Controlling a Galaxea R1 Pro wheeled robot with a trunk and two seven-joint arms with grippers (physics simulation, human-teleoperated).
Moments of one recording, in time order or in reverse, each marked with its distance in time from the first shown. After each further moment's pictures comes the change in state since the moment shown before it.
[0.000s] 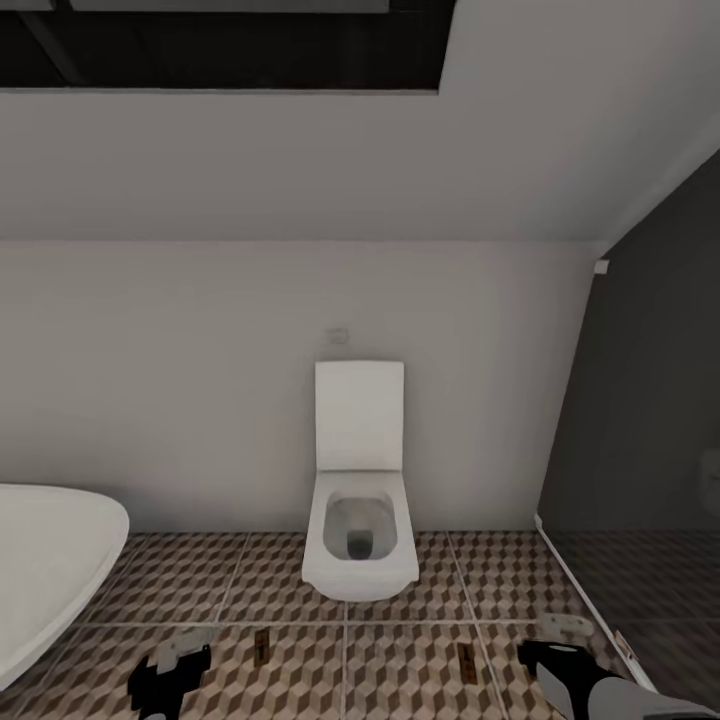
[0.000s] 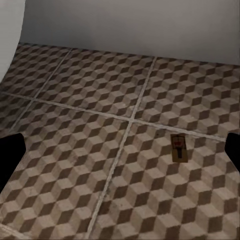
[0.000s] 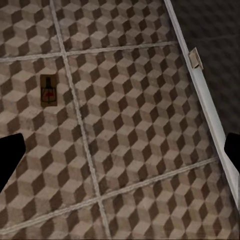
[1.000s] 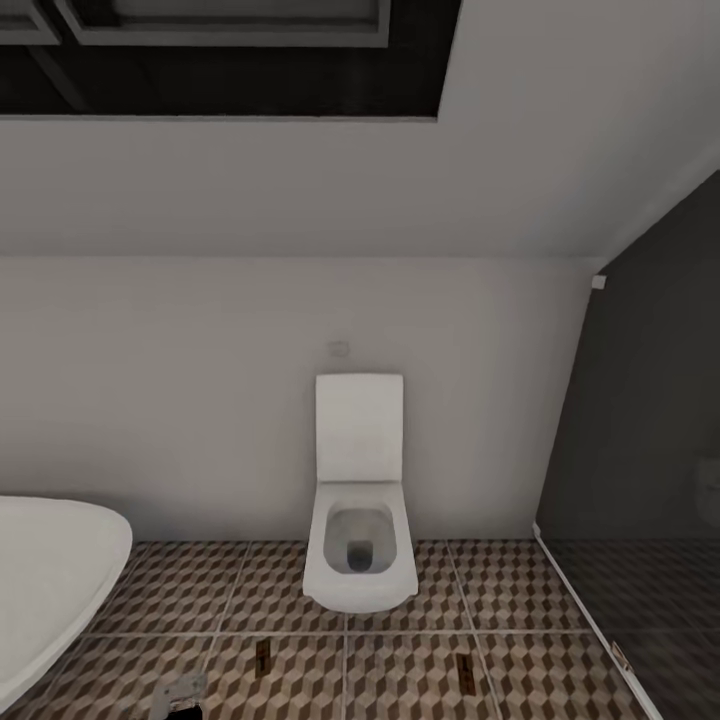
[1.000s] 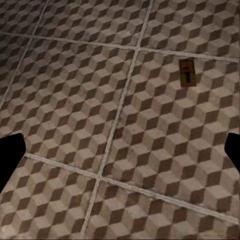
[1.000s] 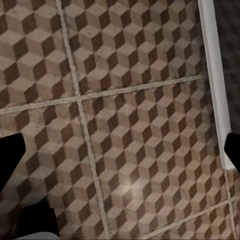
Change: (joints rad) left arm 0.046 0.006 0.000 0.014 0.000 0.255 -0.019; right arm 0.260 0.001 0.001 0.015 0.001 -0.012 0.001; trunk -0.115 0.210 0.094
